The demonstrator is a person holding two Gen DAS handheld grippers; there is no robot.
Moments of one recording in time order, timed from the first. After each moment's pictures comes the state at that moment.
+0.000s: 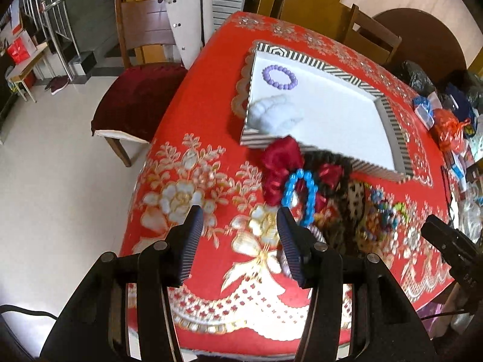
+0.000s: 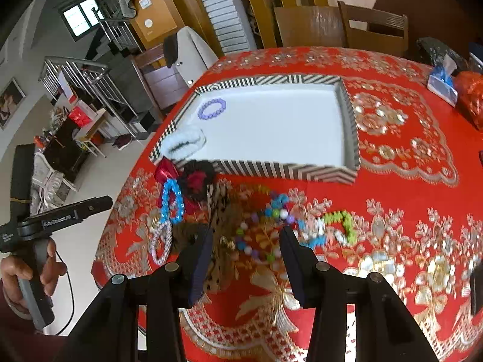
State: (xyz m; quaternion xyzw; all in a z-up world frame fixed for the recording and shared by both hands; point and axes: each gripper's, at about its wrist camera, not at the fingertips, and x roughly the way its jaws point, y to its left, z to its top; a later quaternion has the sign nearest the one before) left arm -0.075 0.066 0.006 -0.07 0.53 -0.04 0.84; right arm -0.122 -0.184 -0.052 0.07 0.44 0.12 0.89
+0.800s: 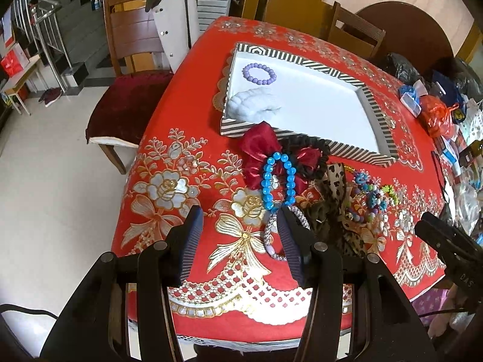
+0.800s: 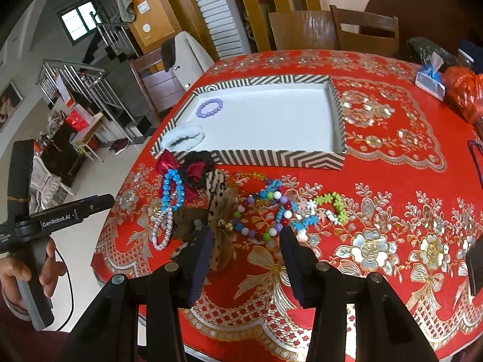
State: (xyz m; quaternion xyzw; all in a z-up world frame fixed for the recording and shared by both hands) left arm -0.098 0.049 0.013 -0.06 0.52 -0.06 0.85; right arm -0.152 -0.188 -0.051 0.07 0.43 0.11 0.89
